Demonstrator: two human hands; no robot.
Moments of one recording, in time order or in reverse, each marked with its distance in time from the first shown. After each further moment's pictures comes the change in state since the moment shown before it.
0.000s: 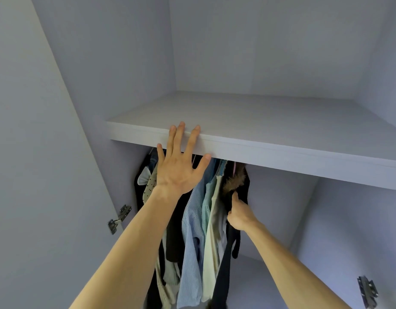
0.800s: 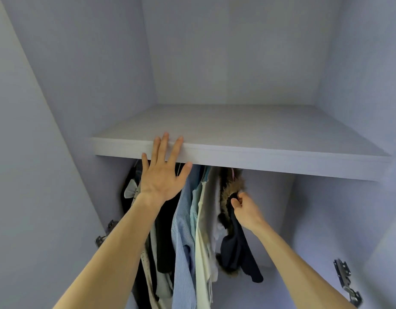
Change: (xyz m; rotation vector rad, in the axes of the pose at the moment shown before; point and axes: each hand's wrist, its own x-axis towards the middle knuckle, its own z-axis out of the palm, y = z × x) left_hand 0.000 -0.008 -0.012 0.035 -0.081 0.062; right_hand -0.054 0.016 -0.045 0.401 0.253 0.031
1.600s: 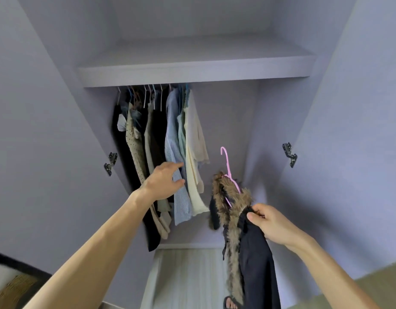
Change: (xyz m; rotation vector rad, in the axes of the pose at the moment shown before) left_hand -0.234 -0.024 -0.023 -0.337 -0.730 0.064; right_hand -0.354 0.076 0.027 0.054 -0.198 0.237
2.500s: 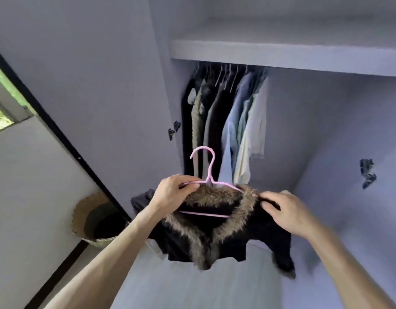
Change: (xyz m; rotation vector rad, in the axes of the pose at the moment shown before) left_hand -0.146 -0.025 0.036 -0.276 0.381 -0.229; right_hand 0.030 -0.038 0.012 -0.536 -0.059 -0.521
